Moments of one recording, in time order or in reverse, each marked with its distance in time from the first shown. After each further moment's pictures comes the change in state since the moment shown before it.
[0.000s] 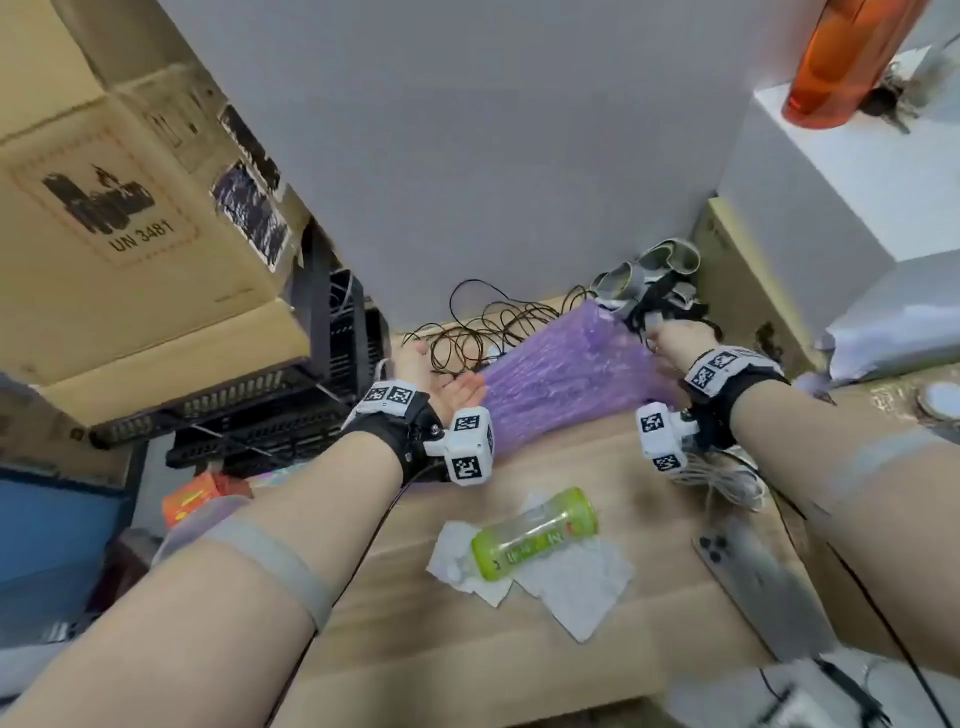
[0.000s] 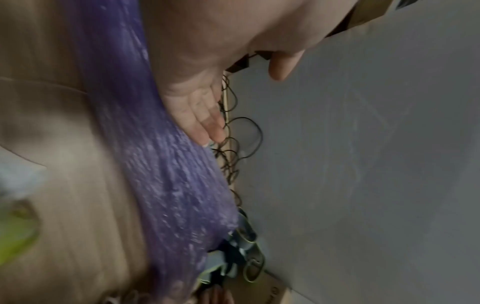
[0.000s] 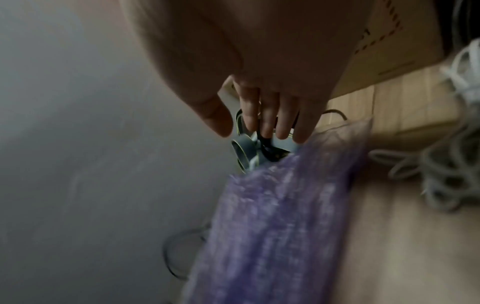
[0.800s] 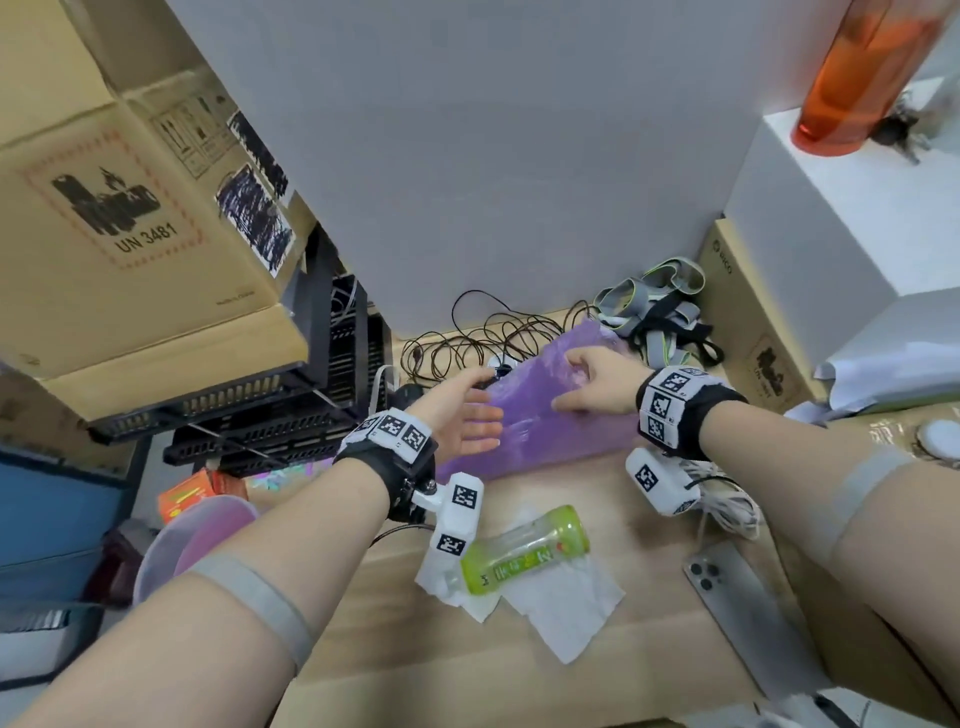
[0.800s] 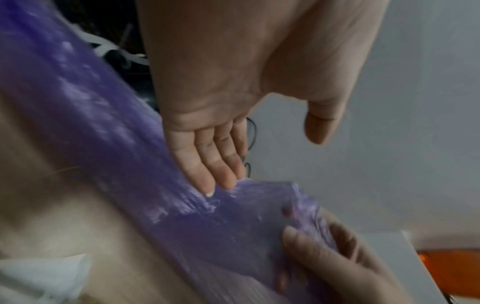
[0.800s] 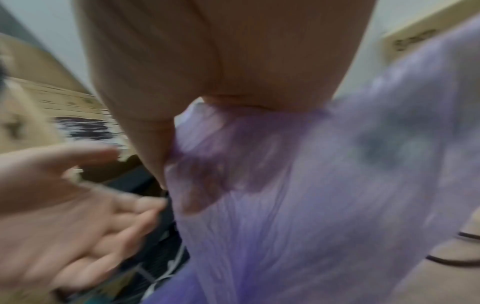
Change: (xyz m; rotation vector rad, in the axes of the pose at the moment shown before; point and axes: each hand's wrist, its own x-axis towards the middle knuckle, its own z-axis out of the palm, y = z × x) left_hand -0.006 -0.022 0.006 0.655 -0.151 0.071; right_hand -0.070 -0.042 0.029 -0.594 -0.440 -0.524
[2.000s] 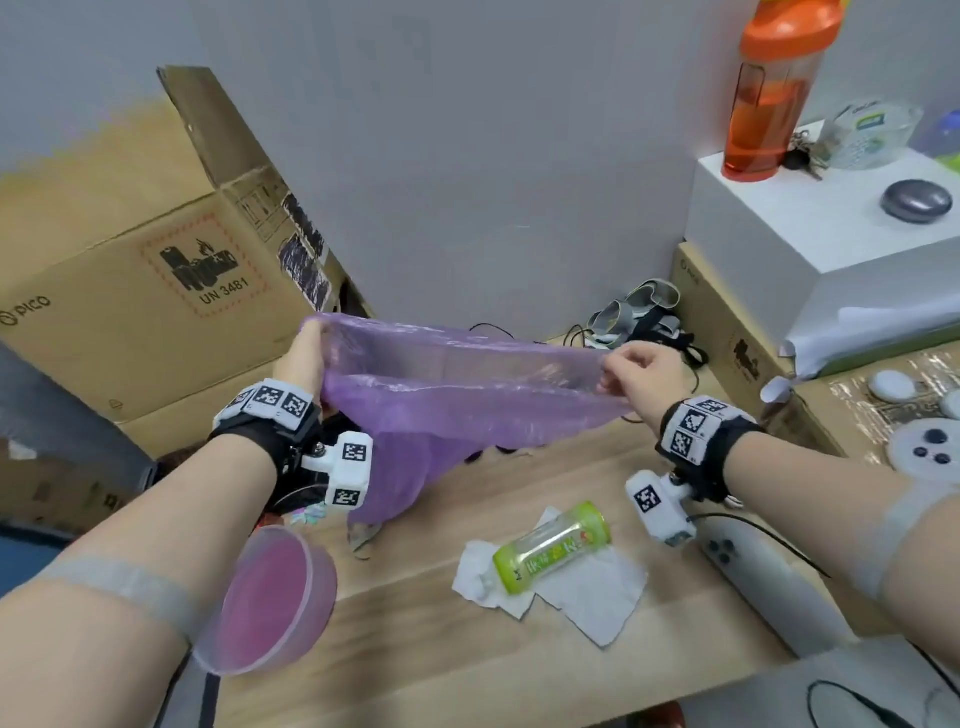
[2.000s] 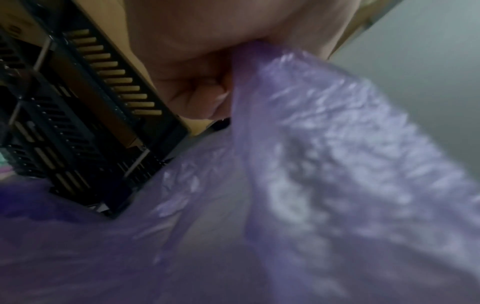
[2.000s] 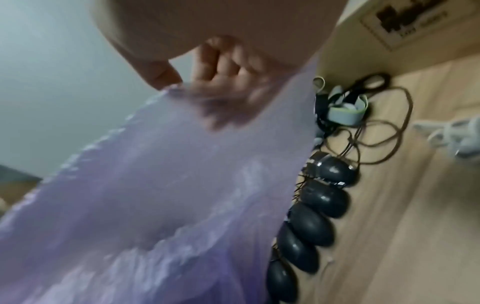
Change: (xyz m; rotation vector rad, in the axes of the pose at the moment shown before) left_hand -0.091 0.065 -0.138 -0.020 0.502 0.421; right_hand -0.078 -0.009 0.016 0.825 0.706 -0.092
